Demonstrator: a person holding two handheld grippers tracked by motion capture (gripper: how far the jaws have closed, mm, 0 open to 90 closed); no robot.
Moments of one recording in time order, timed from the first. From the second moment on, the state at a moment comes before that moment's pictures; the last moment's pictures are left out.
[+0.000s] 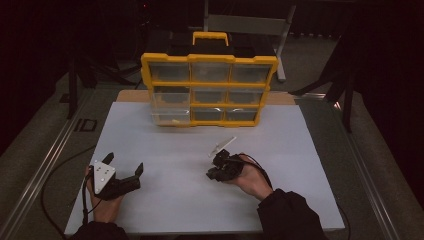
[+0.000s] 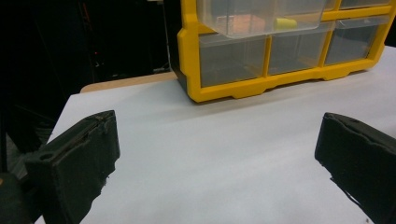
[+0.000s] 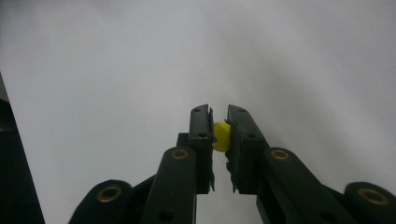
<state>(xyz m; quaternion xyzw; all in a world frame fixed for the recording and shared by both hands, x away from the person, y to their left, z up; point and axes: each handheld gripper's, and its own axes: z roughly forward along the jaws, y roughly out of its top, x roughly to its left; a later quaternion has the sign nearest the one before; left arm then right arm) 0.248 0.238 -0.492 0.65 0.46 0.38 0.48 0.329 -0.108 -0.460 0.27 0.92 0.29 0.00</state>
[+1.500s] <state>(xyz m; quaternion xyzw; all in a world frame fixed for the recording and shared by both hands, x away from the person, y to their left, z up) 0.248 0.237 -0.493 0.65 0.46 0.38 0.48 0.352 -0.120 -0.397 0.29 0.88 0.38 0.02</state>
